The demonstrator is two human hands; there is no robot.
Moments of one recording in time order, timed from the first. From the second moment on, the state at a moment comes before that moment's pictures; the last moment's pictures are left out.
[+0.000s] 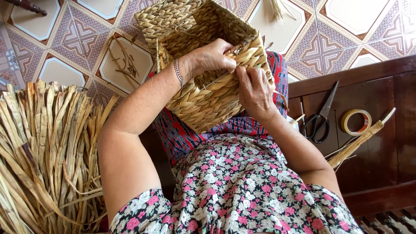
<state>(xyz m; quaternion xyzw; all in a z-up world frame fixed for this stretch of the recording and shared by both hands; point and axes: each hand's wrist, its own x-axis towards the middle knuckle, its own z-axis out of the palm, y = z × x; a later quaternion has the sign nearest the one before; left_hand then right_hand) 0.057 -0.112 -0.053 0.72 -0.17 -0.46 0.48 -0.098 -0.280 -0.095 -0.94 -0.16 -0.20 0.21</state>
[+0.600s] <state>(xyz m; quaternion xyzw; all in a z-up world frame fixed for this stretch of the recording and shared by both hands) 0.083 -0.083 -0.108 0.52 -0.17 -0.56 0.62 -0.098 -0.277 -0.096 -0.94 -0.16 -0.25 0.17</state>
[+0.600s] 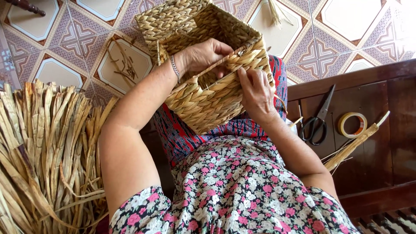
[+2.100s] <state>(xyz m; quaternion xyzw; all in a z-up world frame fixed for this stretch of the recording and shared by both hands) 0.076 -0.045 -0.117 0.63 -0.24 -0.55 0.48 -0.124 -0.331 -0.043 -0.63 -0.09 0.14 0.75</state>
